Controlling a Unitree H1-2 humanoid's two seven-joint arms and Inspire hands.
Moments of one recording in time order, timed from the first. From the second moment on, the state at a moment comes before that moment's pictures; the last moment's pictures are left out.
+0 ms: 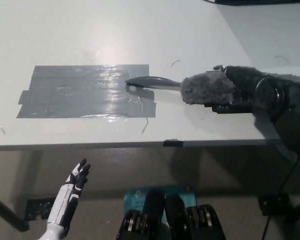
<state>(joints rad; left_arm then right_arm) 0.01 0.16 -0.04 0.07 0.12 -0.14 -0.04 -1.01 -0.30 0.36 0.94 -0.73 0.03 0.42</state>
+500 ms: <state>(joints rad) 0.01 0.16 -0.04 0.07 0.12 -0.14 -0.04 -1.06 -0.43 0.38 0.79 -0.53 0.15 0.73</state>
